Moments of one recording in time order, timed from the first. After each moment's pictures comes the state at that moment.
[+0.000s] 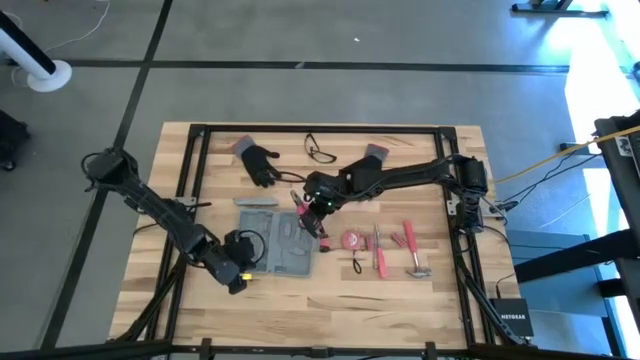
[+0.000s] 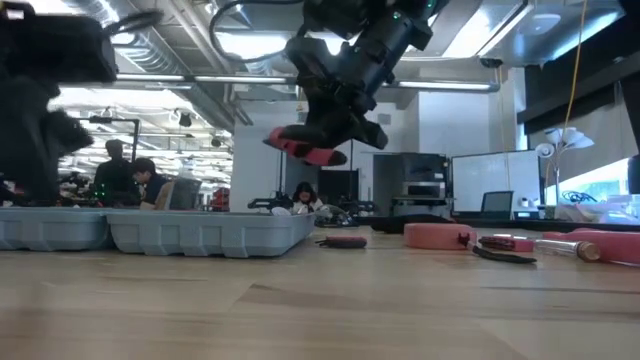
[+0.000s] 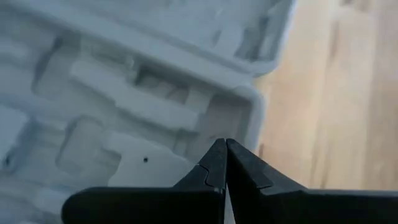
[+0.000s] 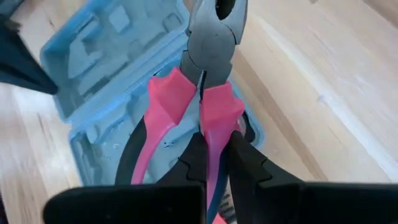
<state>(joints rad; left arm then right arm) -0.67 1.34 0.55 -0.25 -0.35 -0.92 -0.04 1.93 1.45 -0.48 -0.12 0.62</state>
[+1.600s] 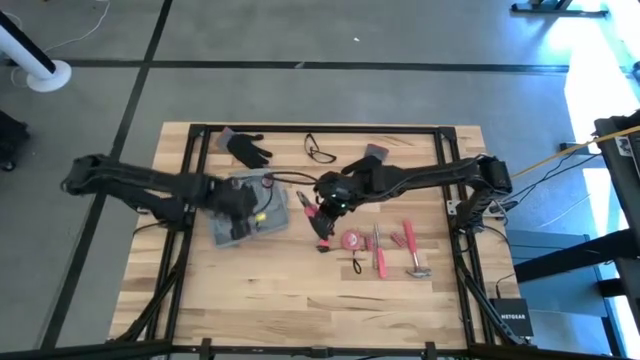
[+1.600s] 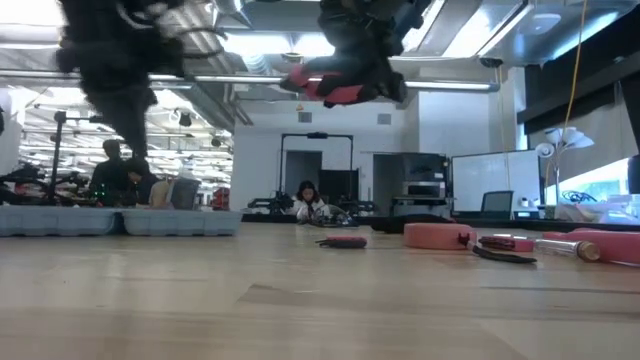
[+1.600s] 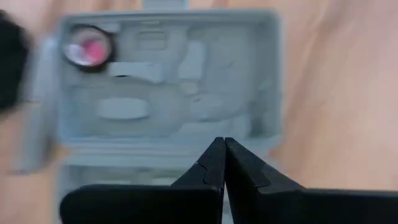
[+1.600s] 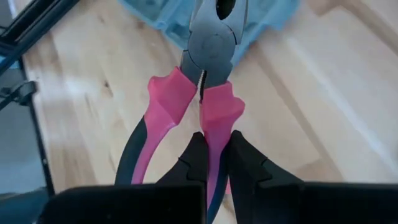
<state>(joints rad) -0.04 1.13 0.77 -0.85 -0.18 -0.36 0.02 1.76 1.45 -0.61 -0.07 0.62</state>
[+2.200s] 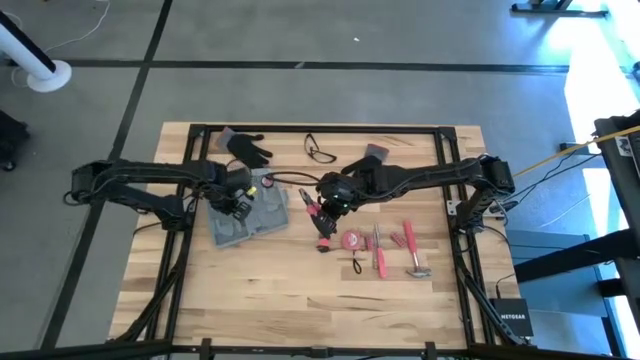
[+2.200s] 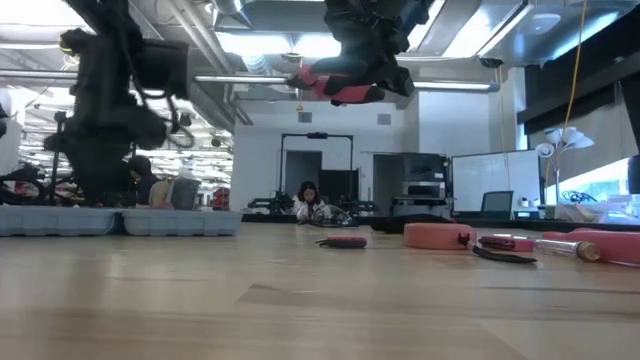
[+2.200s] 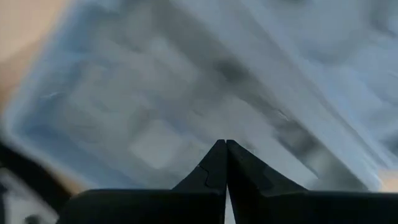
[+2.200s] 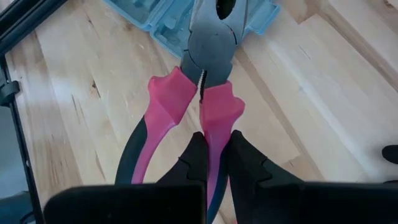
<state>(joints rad) 0.30 1.19 0.61 -0.95 0.01 -0.79 0.03 1.74 1.45 -0.64 -0.01 0.60</state>
